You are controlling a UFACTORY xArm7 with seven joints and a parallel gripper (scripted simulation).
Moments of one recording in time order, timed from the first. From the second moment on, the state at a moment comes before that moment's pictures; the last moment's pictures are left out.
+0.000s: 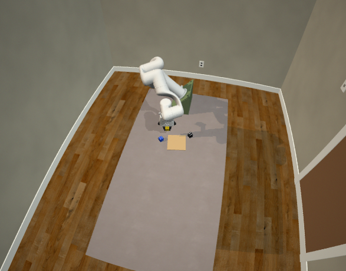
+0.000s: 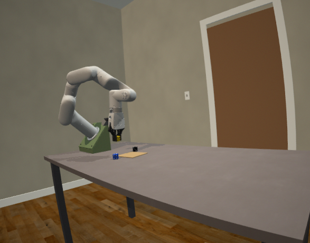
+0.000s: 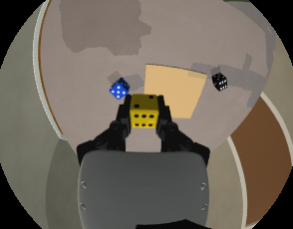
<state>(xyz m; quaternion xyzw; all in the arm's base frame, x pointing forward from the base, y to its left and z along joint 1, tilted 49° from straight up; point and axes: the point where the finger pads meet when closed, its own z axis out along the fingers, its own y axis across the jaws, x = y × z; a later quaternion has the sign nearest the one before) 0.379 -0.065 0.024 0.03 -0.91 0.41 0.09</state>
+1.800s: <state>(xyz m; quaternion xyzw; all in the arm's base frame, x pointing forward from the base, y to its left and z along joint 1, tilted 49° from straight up) 0.413 -0.016 -0.032 -0.34 -0.84 0.39 -0.12</state>
